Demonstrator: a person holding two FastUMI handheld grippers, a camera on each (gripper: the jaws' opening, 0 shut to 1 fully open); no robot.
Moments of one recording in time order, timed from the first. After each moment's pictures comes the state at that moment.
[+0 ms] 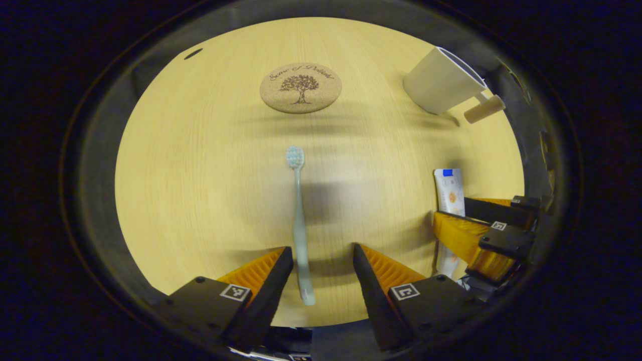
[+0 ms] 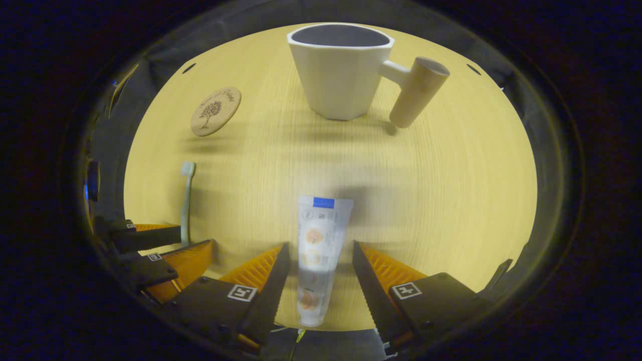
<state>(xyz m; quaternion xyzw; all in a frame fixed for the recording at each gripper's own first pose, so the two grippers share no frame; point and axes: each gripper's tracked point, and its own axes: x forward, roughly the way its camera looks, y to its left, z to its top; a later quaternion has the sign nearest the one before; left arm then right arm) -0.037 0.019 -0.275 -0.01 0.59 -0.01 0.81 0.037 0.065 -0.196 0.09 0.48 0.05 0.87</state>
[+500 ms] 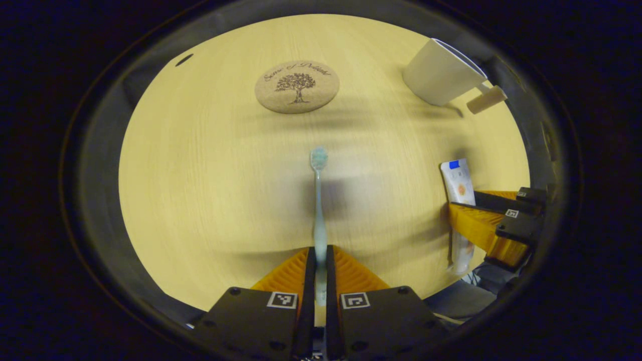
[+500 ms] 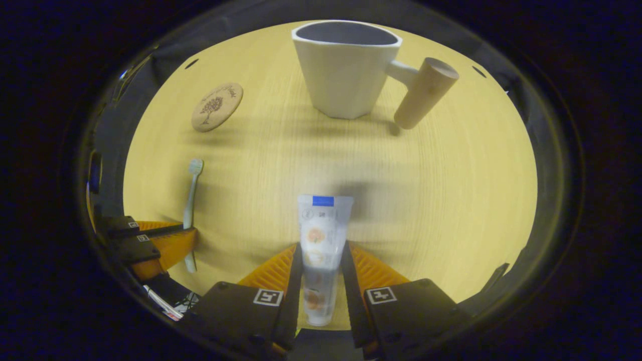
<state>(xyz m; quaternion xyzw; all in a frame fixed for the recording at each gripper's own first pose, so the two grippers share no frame) -0.032 0.022 -0.273 0.00 0.59 -0.02 0.81 0.036 0.063 -0.197 0.08 0.48 0.06 0.87</state>
